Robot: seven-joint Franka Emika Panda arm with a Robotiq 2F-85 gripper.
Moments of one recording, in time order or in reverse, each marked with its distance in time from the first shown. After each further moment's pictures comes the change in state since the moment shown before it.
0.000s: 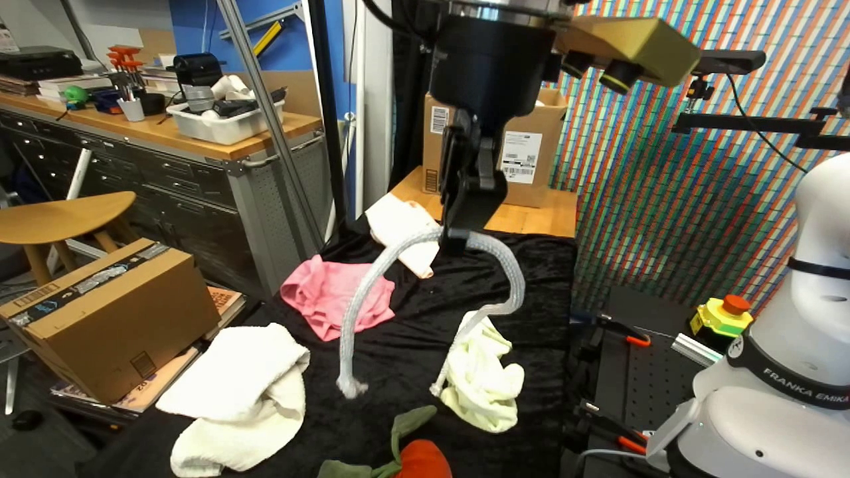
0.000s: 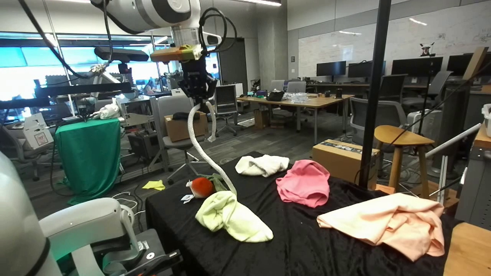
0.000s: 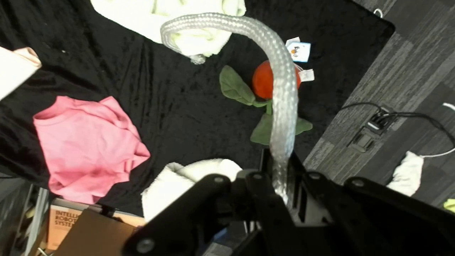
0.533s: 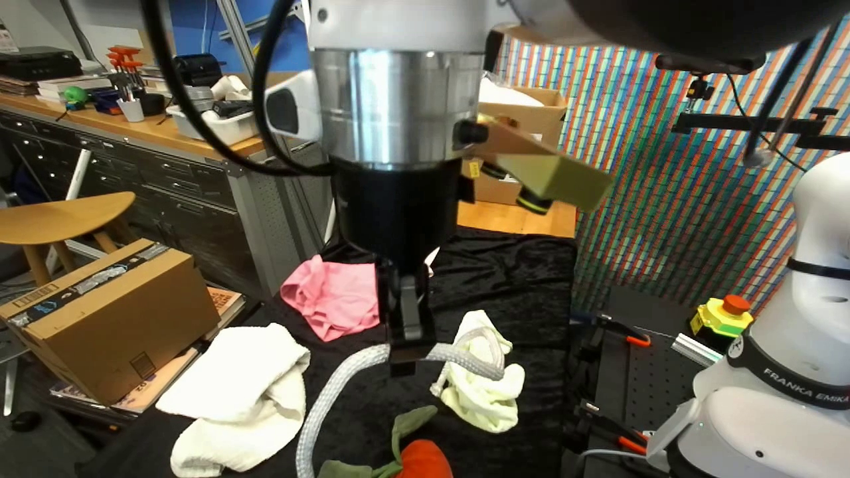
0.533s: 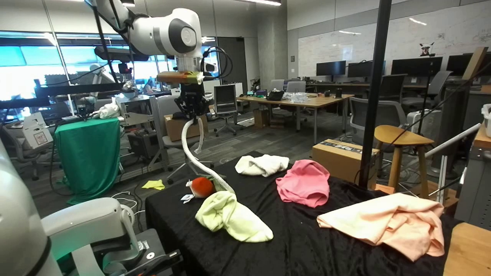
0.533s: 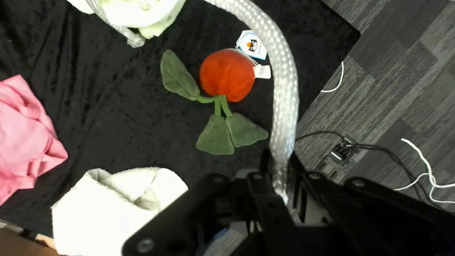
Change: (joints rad) arm 0.027 0.282 0.089 0.150 -0.001 0.028 0.006
